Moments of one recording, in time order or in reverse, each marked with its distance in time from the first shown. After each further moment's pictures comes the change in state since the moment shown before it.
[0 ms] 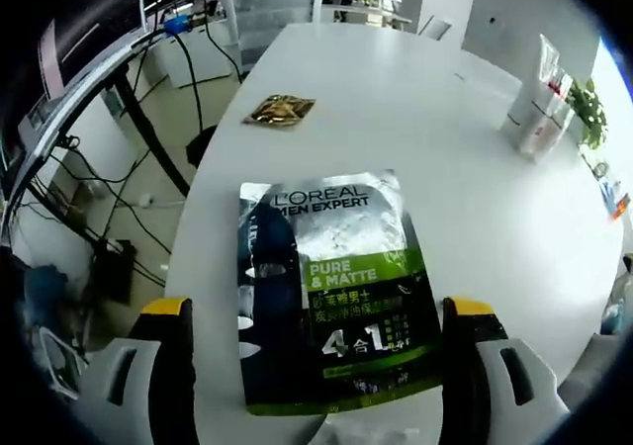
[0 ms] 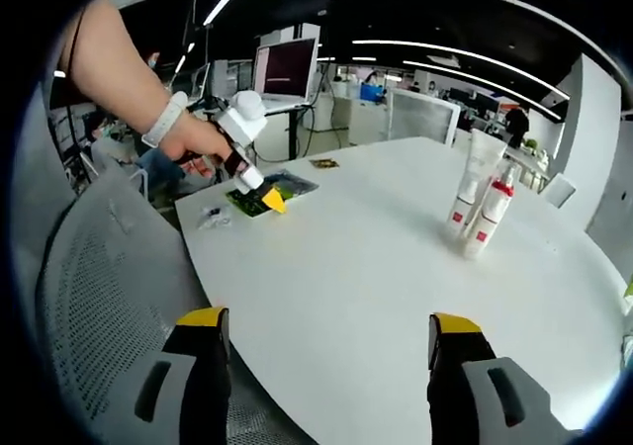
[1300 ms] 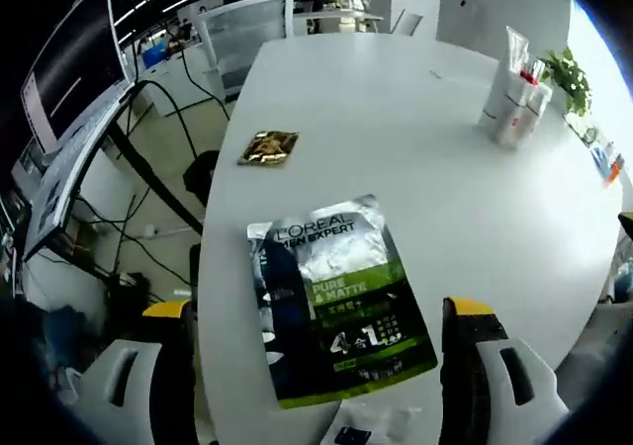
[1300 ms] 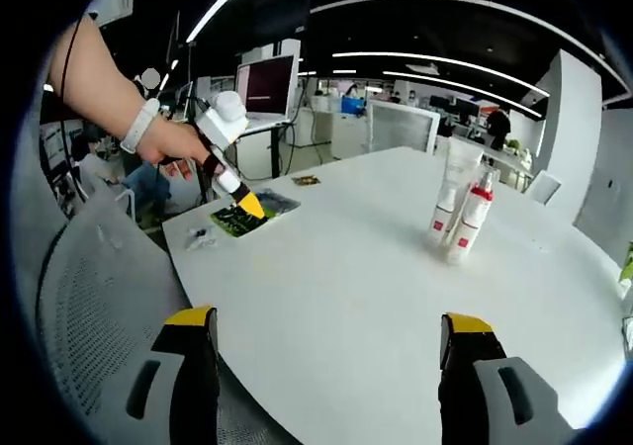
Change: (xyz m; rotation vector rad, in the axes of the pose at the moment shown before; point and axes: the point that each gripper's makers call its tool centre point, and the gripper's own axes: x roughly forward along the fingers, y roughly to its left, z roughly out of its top) left arm -0.018 -0.006 0.022 0.145 0.021 -0.010; right arm -0.005 -0.013 0.012 0.057 -0.065 -0.062
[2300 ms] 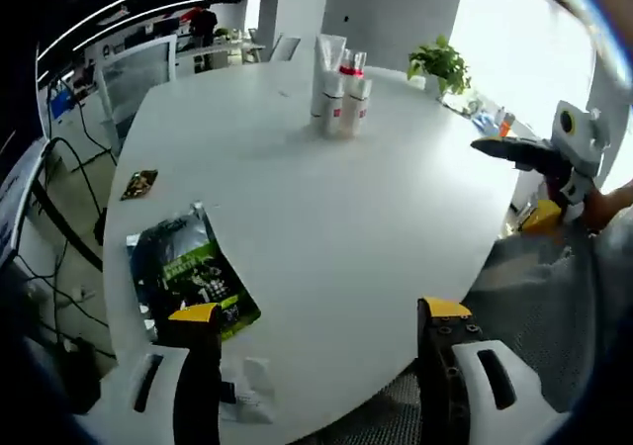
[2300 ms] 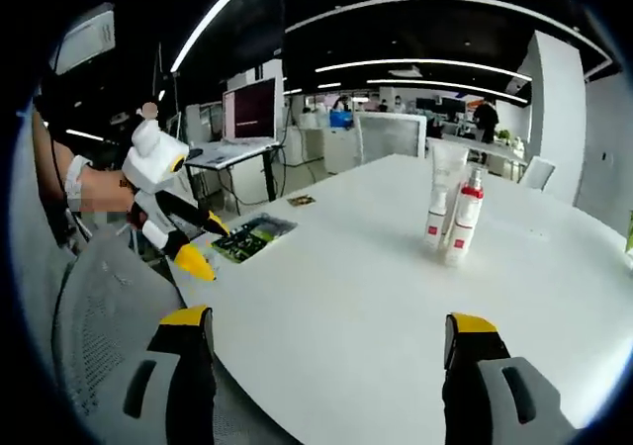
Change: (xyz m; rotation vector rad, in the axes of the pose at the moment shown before) left arm -0.081 -0.099 -0.023 0.165 -0.179 -0.377; right arm -0.006 -0.004 0.012 0.086 -0.067 -0.004
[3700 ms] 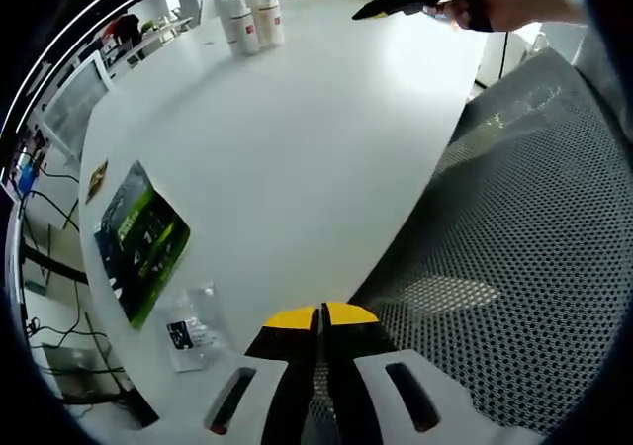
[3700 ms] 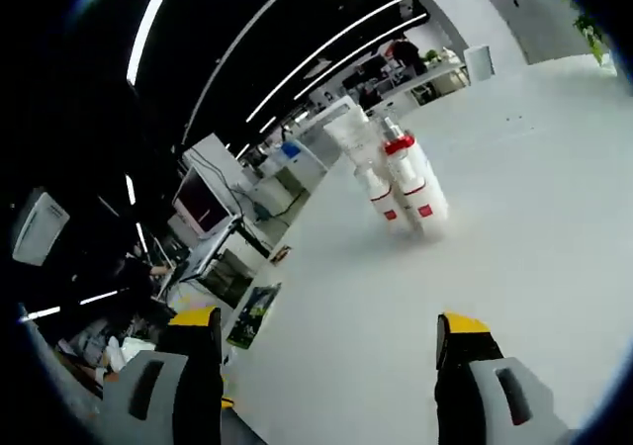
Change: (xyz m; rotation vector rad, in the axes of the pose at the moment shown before) left arm -0.001 -0.045 -0.112 0.406 0.321 -0.062; right arm 0.028 -0.064 0.017 0.567 -0.048 0.129
